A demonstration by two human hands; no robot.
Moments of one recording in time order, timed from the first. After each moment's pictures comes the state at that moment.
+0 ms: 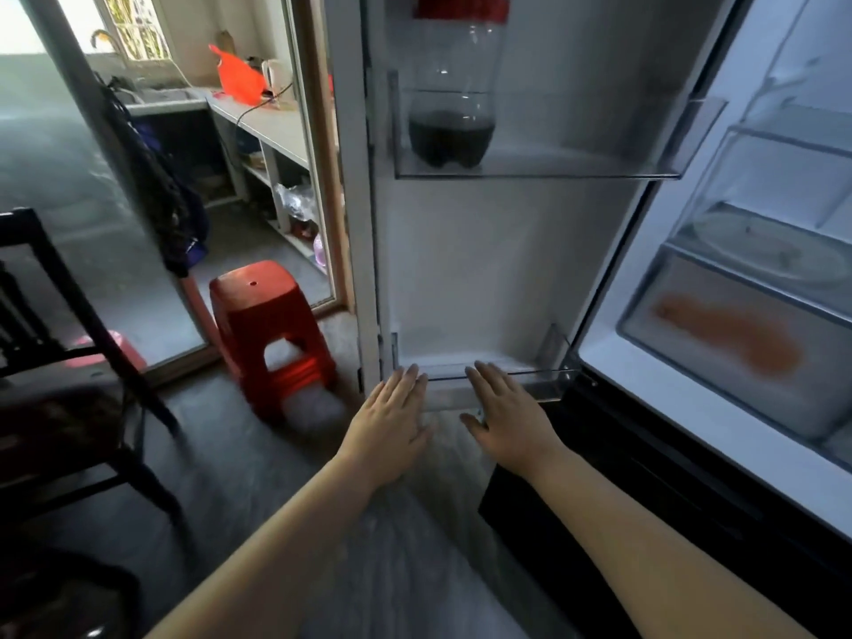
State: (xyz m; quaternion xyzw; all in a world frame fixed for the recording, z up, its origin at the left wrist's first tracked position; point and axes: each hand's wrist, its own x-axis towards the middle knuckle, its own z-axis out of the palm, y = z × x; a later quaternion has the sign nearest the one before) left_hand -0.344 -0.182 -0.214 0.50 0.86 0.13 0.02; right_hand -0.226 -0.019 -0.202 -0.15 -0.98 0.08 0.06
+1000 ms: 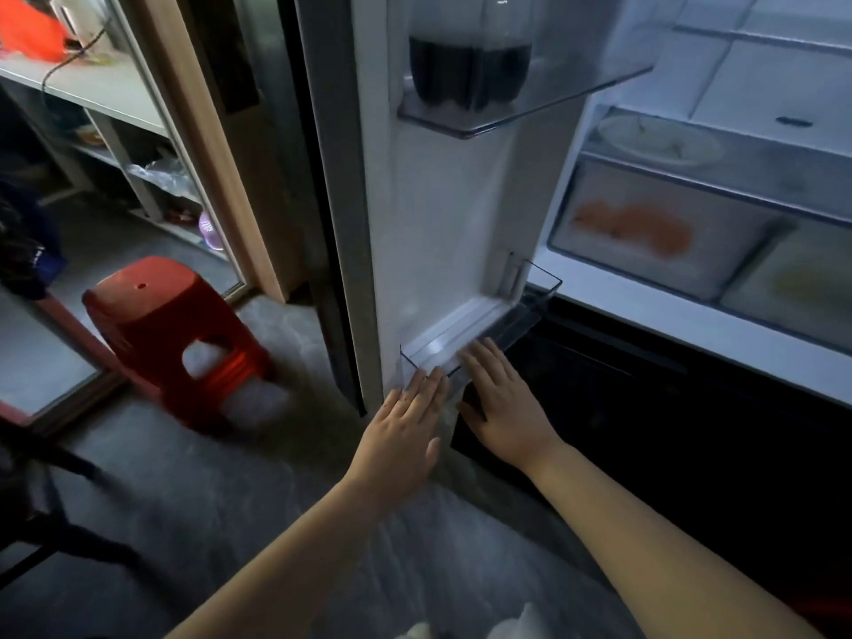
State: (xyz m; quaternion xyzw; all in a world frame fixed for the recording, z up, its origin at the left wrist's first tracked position) left_hand -0.325 -0.209 -0.265 0.66 0.74 0.11 -0.07; right_hand -0.190 -0.079 -0.252 -0.28 -0.95 0.11 0.14
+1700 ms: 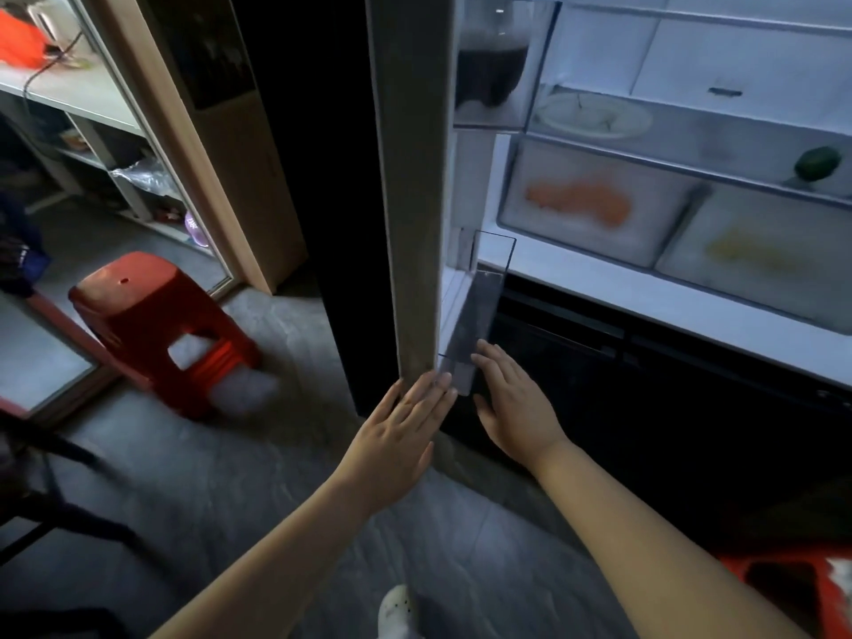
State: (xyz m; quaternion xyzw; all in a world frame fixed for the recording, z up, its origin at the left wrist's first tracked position) left_hand -0.212 -0.221 -0.247 0.73 0.68 0.05 -0.12; right_hand -0.057 -0.077 -0.250 -0.31 -0.93 0.11 0.18
